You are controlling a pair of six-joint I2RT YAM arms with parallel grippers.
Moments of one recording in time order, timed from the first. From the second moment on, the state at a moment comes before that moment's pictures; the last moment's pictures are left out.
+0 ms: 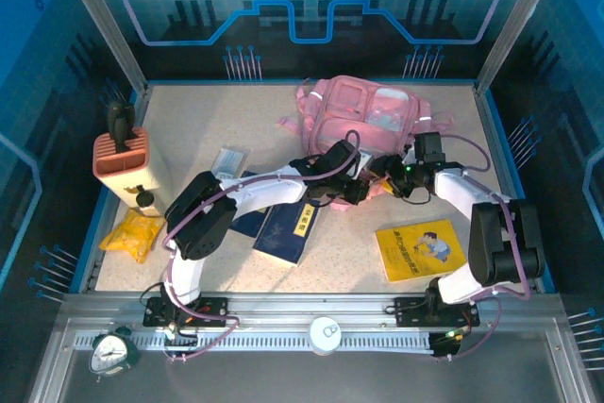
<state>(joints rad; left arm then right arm) -0.86 1.97 1.44 -0.28 0.20 -0.43 0.07 1.53 0.83 -0.30 -0.51 0.81</state>
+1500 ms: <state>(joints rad) -0.83 1.88 1.36 -0.39 0.16 -0.38 0.13 1.42 1.02 -0.61 -0.36 0.59</state>
